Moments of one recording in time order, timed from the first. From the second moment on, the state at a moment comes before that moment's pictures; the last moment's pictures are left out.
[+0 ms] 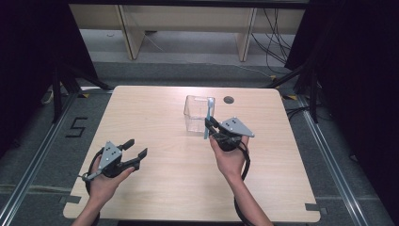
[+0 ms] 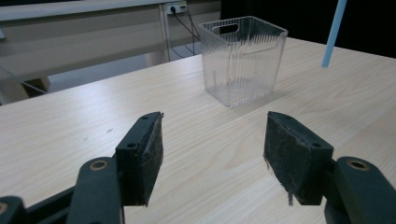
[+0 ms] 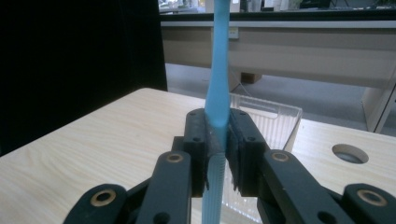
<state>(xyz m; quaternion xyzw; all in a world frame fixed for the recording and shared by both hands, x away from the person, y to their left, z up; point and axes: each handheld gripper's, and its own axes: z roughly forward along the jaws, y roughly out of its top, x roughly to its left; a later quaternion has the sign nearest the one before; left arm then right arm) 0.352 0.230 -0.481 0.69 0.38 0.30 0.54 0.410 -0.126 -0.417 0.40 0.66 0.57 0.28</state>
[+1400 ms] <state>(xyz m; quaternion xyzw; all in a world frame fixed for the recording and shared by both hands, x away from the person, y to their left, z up) 0.347 0.253 -0.524 0.66 0.43 0.32 0.53 0.468 -0.127 -0.388 0.42 0.63 0.57 0.33</state>
